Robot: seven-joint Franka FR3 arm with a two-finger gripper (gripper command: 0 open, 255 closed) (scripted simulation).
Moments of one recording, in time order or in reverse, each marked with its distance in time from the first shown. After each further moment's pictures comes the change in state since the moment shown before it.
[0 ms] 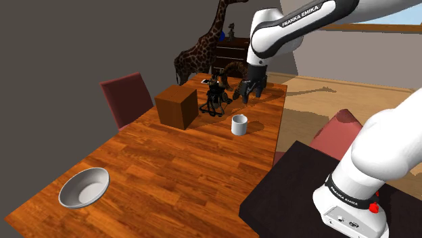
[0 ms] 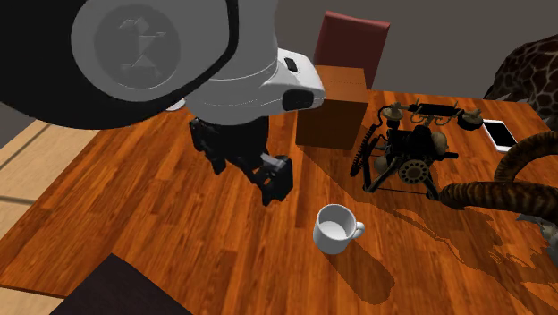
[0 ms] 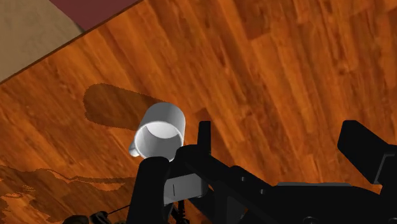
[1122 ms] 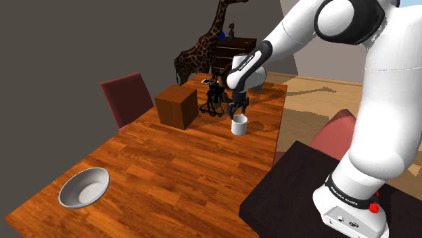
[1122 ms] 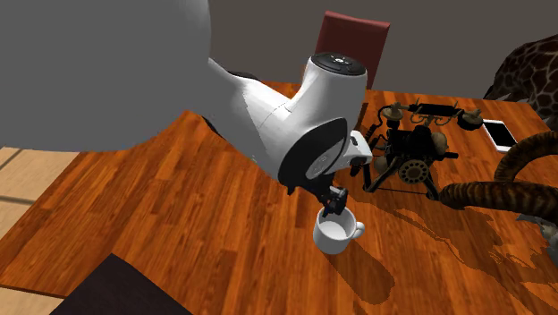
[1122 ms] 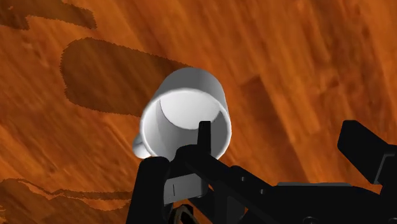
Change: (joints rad) arm -0.046 0.657 -0.040 0.290 0.018 0.350 -0.063
